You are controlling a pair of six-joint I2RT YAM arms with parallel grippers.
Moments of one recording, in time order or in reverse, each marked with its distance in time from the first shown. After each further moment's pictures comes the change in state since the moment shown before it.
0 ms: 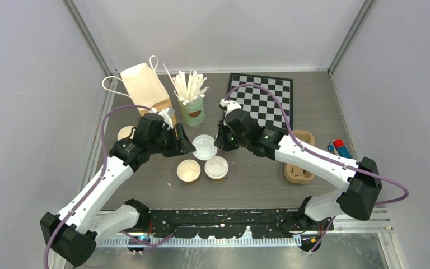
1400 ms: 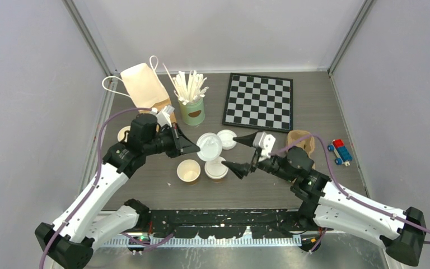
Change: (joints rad) left arm -0.003 -0.054 -0.002 0.084 0.182 -0.147; right arm 0.036 -0.640 -0.629 0.737 -0.203 -0.583
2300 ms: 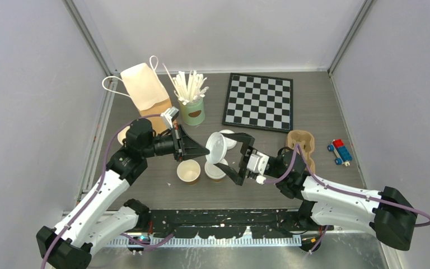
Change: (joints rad) left arm 0.000 -0.082 -0.152 0.422 0.356 -0.423; right arm 0.030 0.201 -0.120 0.628 -0.266 -0.470
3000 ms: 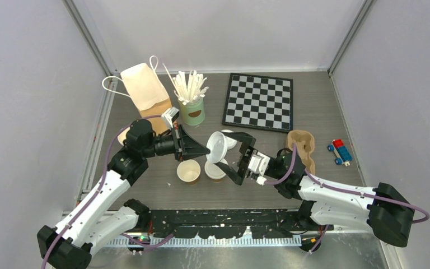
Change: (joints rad) left arm 0.000 0.000 -0.022 0.059 0.010 -0.060; right arm 0.011 0.053 -0.014 0.143 0.020 0.003
